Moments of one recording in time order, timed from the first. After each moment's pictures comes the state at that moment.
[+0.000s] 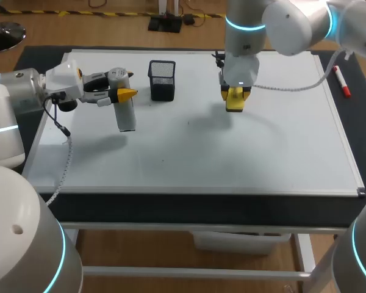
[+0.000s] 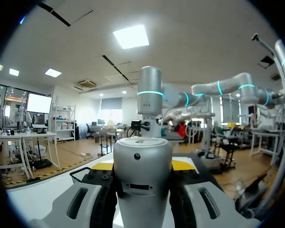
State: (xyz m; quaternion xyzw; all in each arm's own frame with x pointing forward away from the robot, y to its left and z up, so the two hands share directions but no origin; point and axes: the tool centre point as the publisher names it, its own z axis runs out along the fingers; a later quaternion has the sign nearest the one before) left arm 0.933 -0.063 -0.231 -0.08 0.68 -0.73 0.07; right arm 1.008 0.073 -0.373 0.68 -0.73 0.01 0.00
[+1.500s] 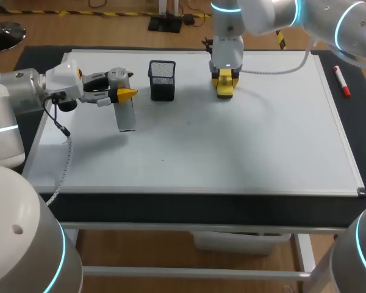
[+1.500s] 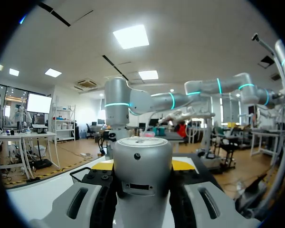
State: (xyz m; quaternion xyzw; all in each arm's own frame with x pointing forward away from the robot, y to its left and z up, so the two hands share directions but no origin) left arm 0.933 -0.063 -0.231 -0.08 0.68 -0.73 0.07; right arm 1.107 0.084 -0.418 0.68 -0.73 -0.02 0.05
